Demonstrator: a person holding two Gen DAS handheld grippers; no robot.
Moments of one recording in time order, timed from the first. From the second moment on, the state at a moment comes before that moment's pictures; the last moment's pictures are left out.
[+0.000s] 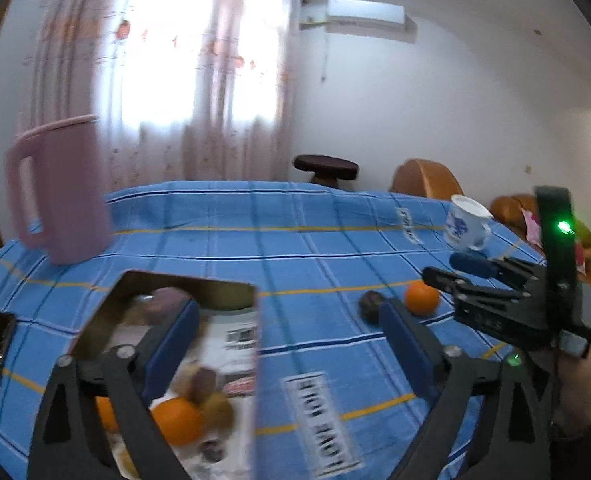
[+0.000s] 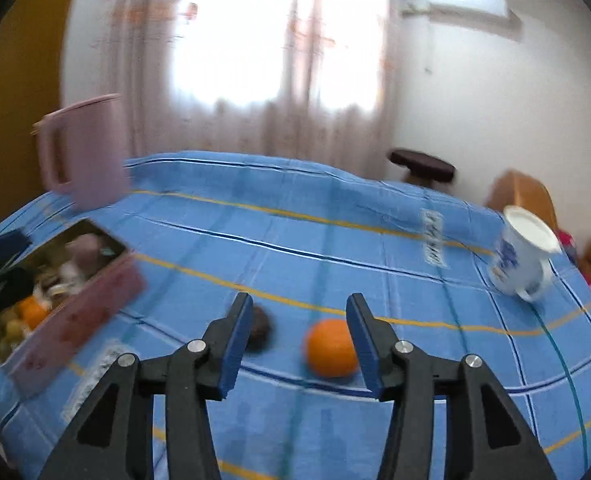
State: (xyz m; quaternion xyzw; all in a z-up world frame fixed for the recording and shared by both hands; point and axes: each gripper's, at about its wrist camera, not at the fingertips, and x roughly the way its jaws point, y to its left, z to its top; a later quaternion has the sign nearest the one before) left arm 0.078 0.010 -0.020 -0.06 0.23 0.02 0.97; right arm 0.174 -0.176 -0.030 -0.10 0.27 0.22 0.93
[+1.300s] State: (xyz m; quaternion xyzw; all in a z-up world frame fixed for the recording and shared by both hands) left arm 0.202 -0.061 -0.071 -0.03 0.38 -0.02 0.93; right arm 0.230 -0.217 -0.062 -0.02 0.34 0.20 0.92
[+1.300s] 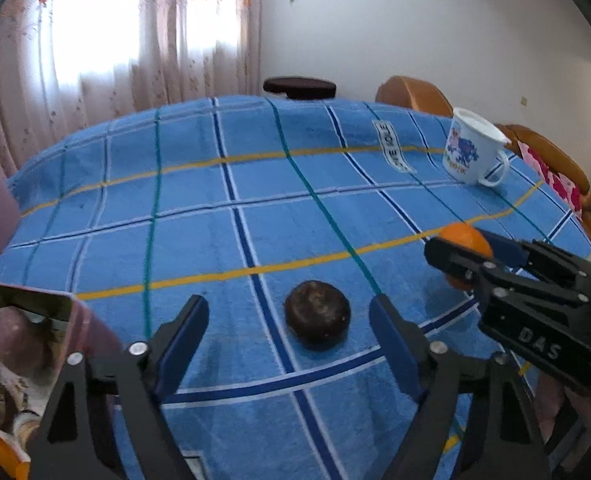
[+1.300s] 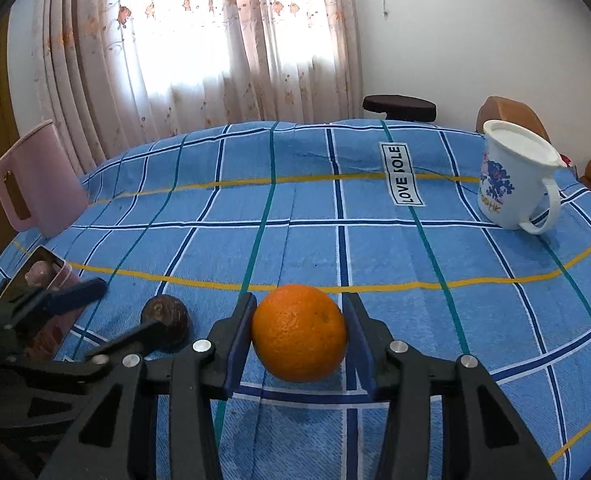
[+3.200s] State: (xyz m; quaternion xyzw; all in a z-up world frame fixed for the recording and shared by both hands) left arm 0.162 -0.062 -0.041 -0.03 0.24 -0.02 0.97; right arm 0.171 -0.234 -0.030 -0.01 0.18 0.23 0.96
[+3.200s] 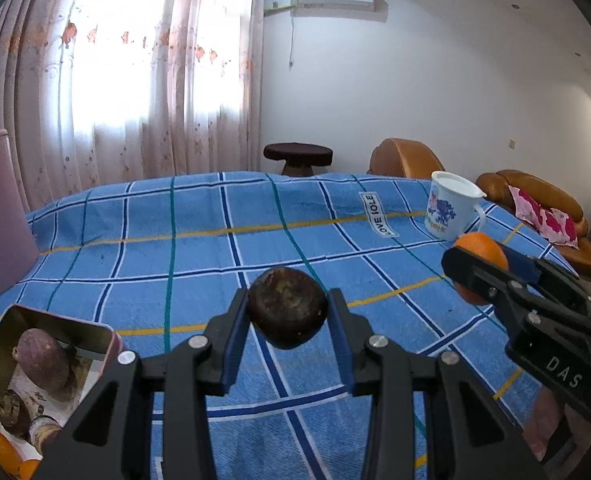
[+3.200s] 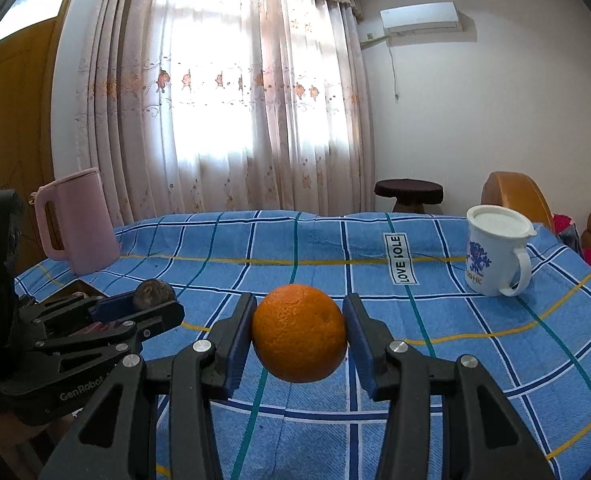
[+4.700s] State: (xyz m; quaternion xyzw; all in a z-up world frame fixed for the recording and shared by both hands) left arm 0.069 0.018 -0.015 -0.06 0.19 0.03 0.98; right arm 0.114 -0.136 -0.006 -0.04 0.16 0.35 0.92
